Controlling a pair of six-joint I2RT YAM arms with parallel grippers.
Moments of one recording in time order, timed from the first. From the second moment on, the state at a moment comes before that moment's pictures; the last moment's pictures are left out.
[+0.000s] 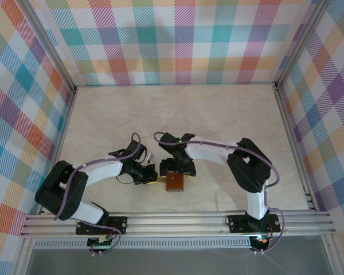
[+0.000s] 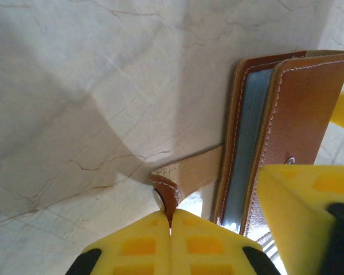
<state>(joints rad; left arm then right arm) -0.52 1.45 0.62 -0.38 0.55 -0.62 0.93 1.92 1.33 -0.87 -0.16 0.86</state>
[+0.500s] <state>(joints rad) -0.50 1.43 0.58 -0.37 0.57 -0.62 0.93 1.97 1.37 -0.94 -0.10 0.88</state>
